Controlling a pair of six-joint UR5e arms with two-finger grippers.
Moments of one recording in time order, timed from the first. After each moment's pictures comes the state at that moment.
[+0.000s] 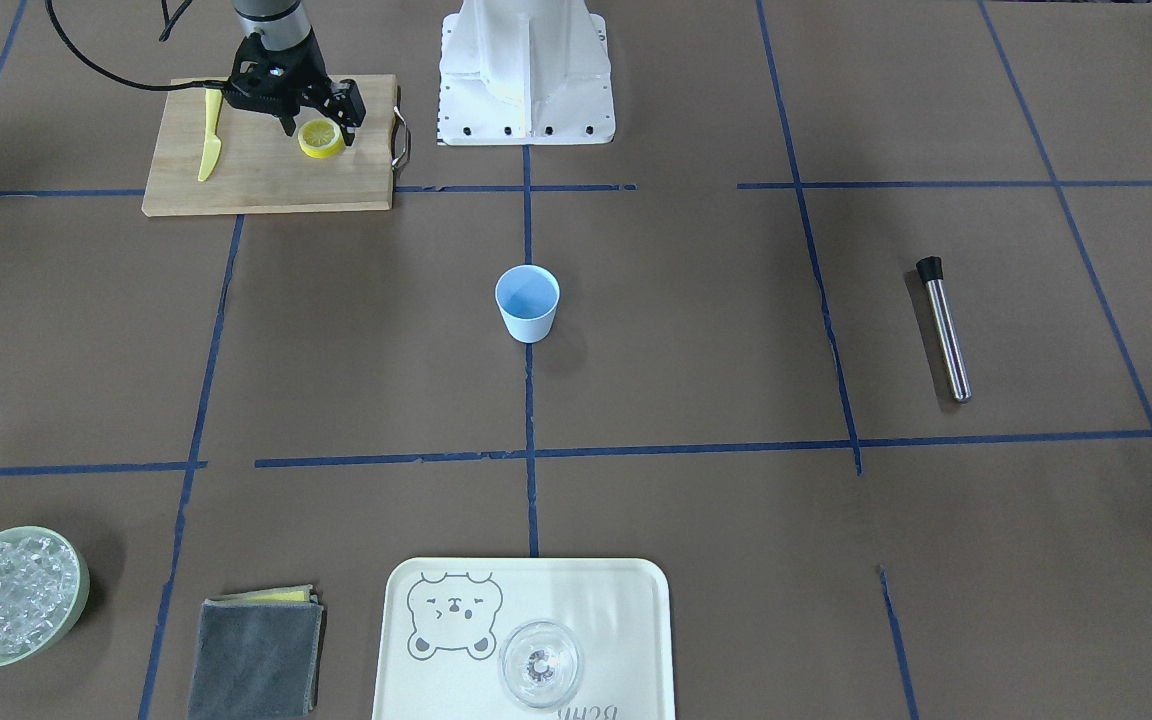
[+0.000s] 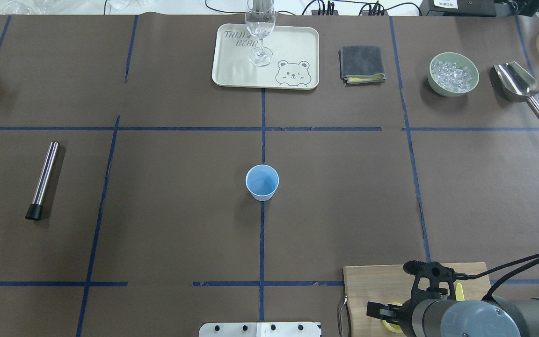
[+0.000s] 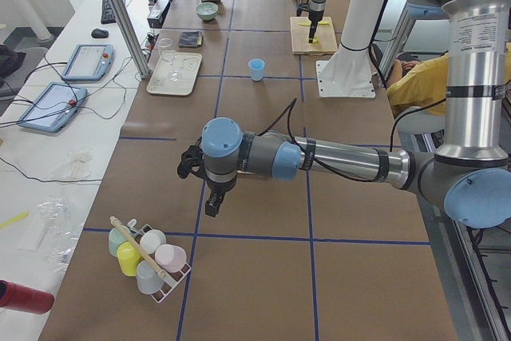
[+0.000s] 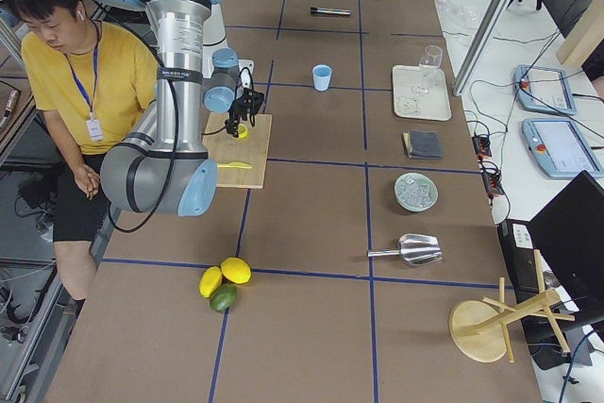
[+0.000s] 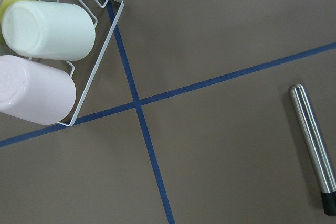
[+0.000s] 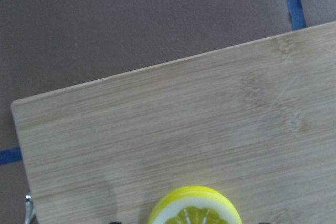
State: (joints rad) left arm -1.57 -1.51 -1.77 -1.63 -2.41 0.15; right arm 0.01 -1.66 2.20 -1.34 1.56 1.79
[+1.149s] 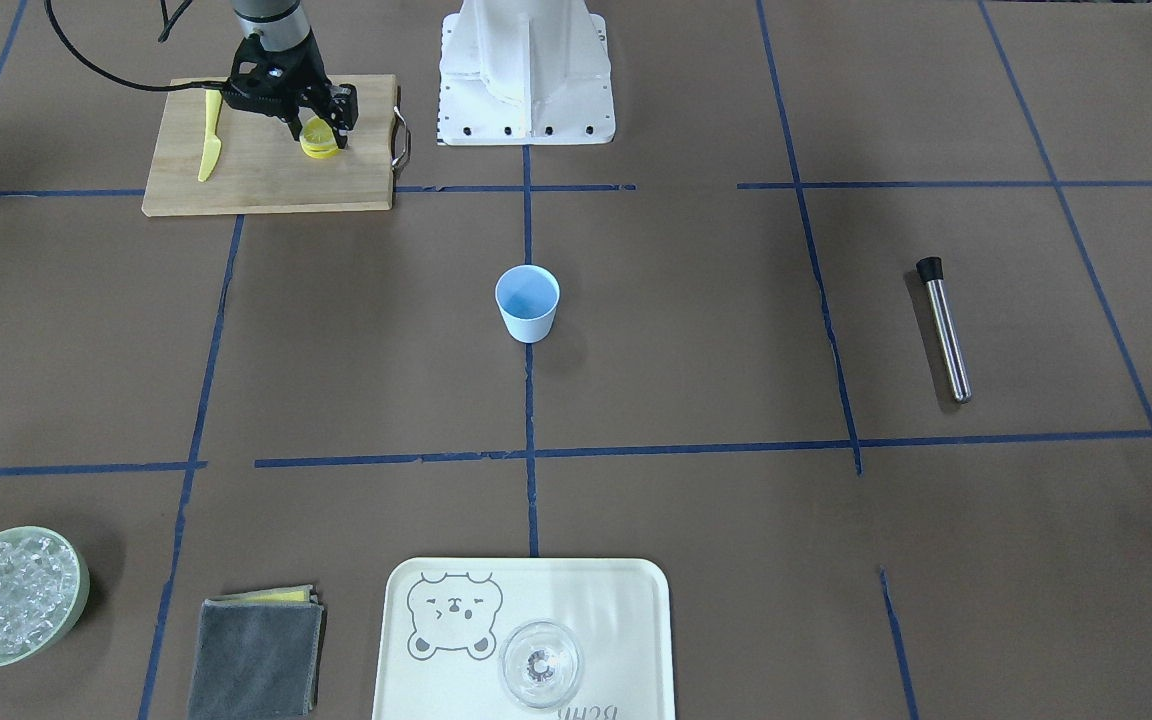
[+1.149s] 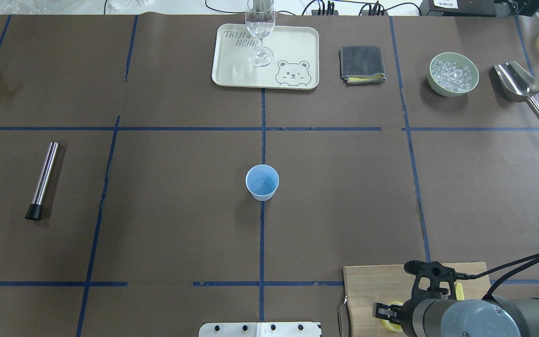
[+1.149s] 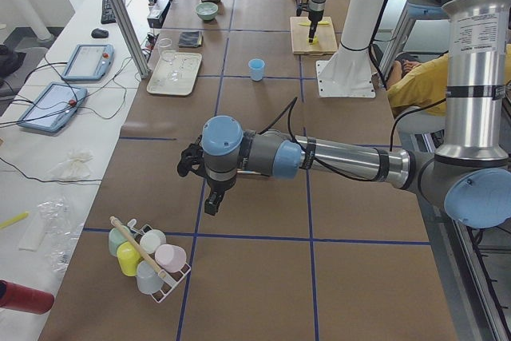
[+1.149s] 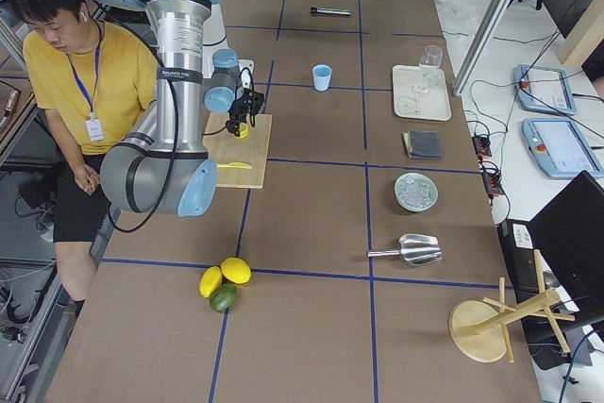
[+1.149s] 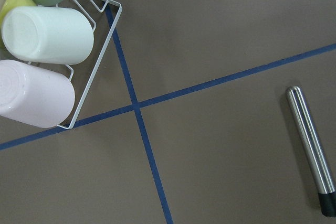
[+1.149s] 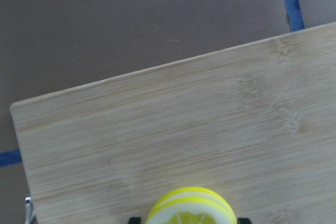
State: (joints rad) left arm -1.57 -1.51 -1.78 -1.63 -2.41 0.15; right arm 0.02 -1.67 2.20 -1.34 1.57 1.79
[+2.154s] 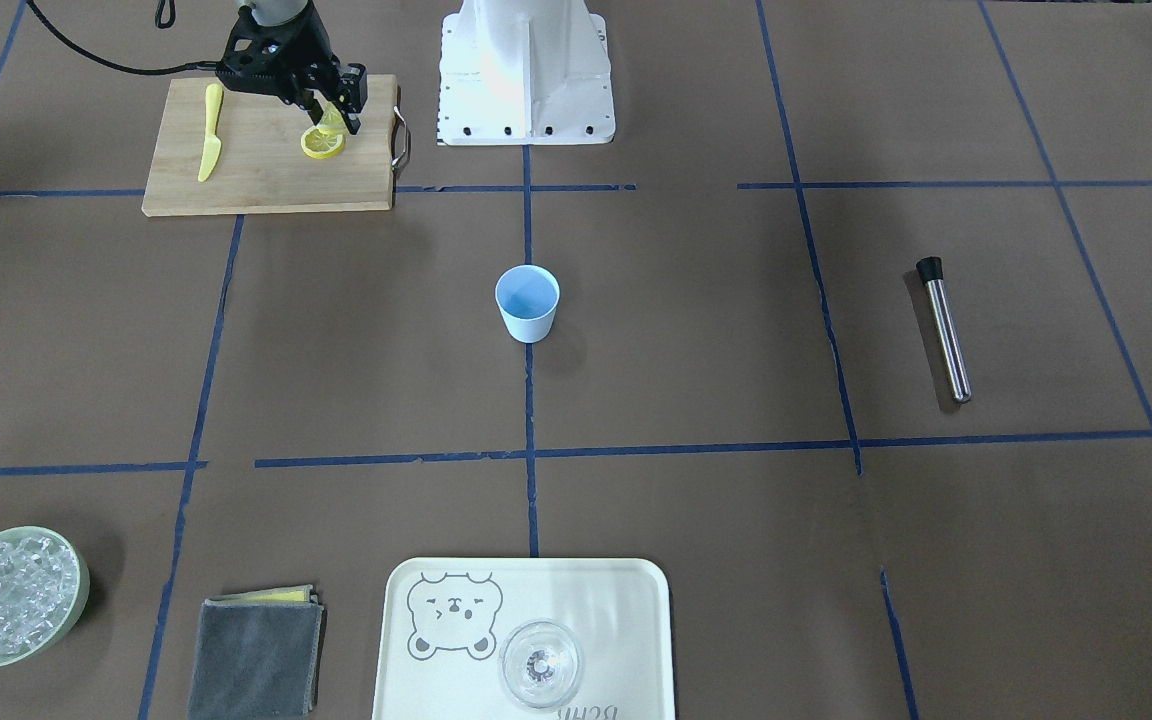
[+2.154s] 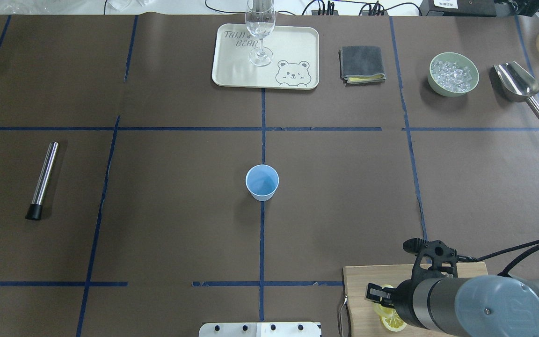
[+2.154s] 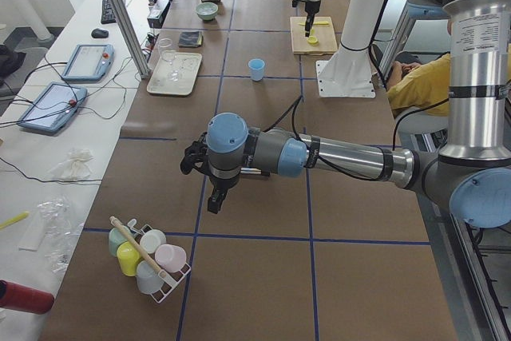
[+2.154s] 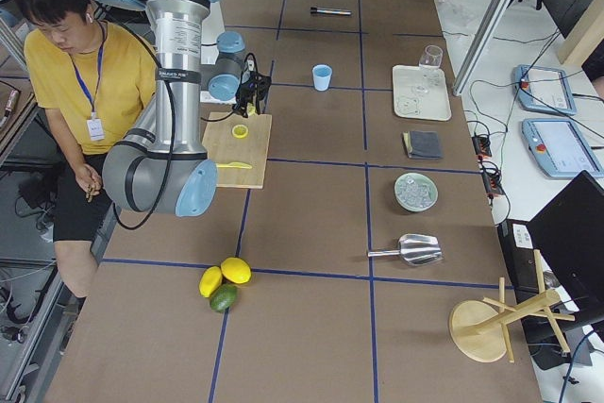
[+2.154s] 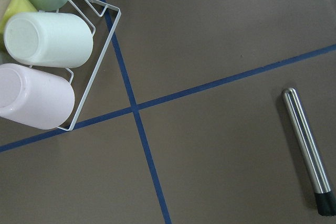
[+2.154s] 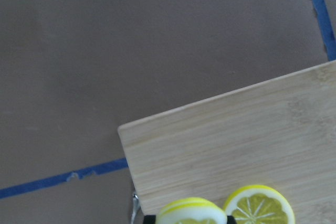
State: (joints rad) left arm -1.58 -1.48 -1.81 -1.63 -2.41 0.15; right arm 0.13 -1.61 2.28 -1.34 1.64 1.80
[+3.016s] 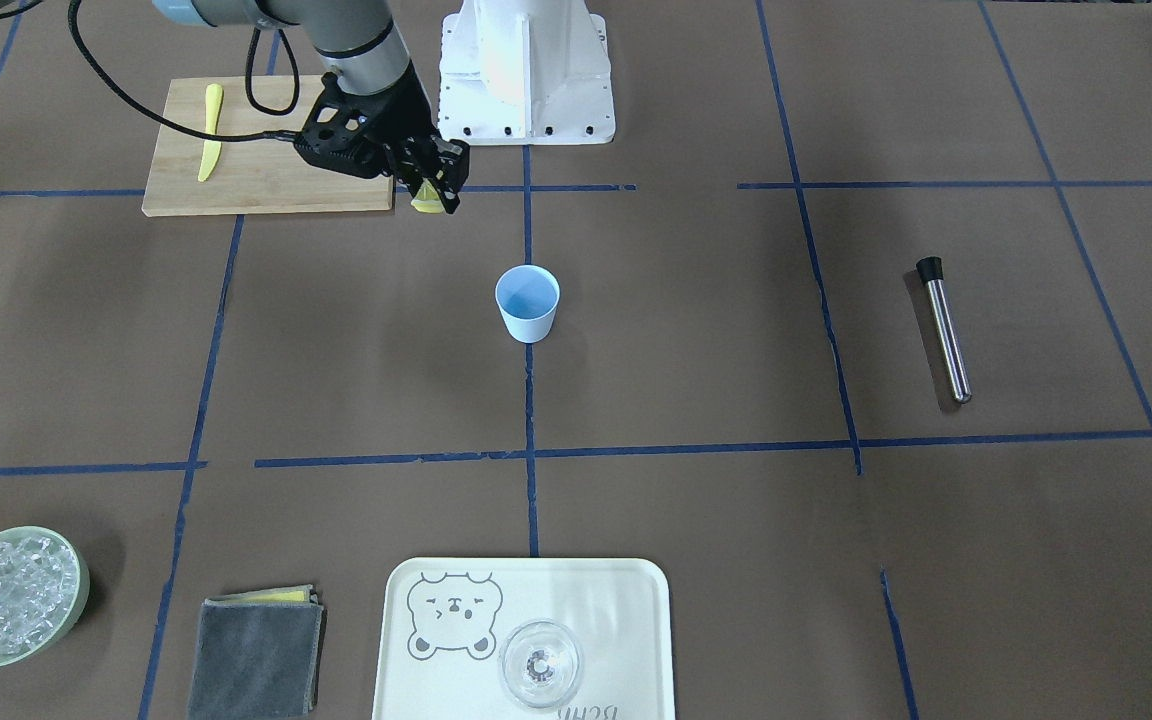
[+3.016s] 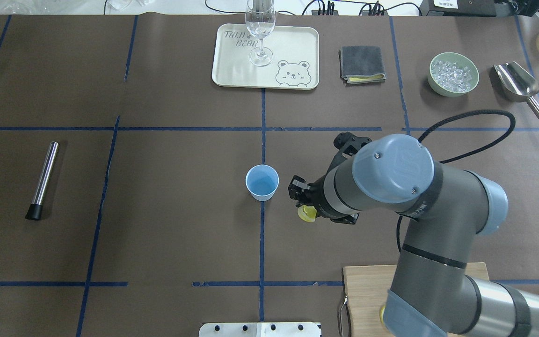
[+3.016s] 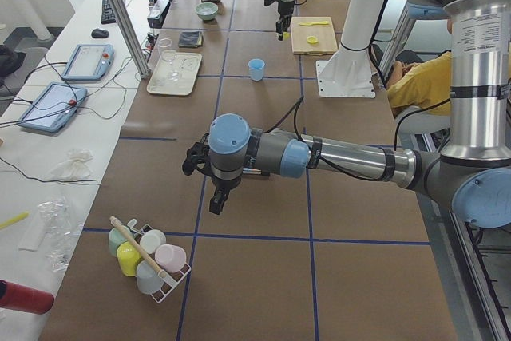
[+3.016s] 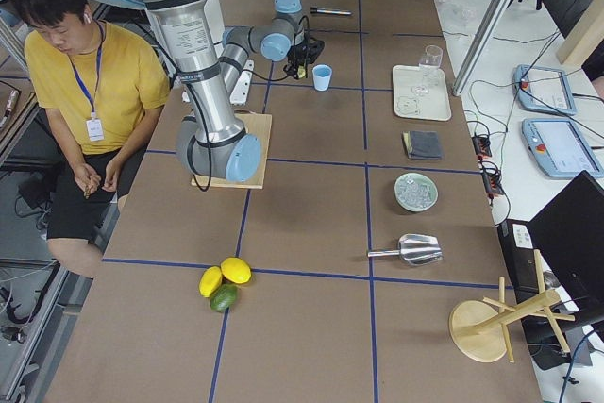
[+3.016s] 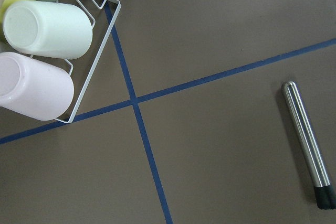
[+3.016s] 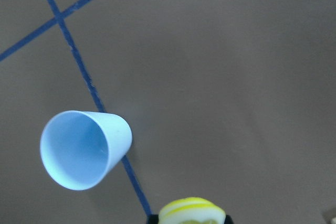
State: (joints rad) left arm -1.58 -1.48 -1.82 -1.63 -2.41 0.15; right arm 0.45 -1.04 1.99 -1.57 1.83 1.79
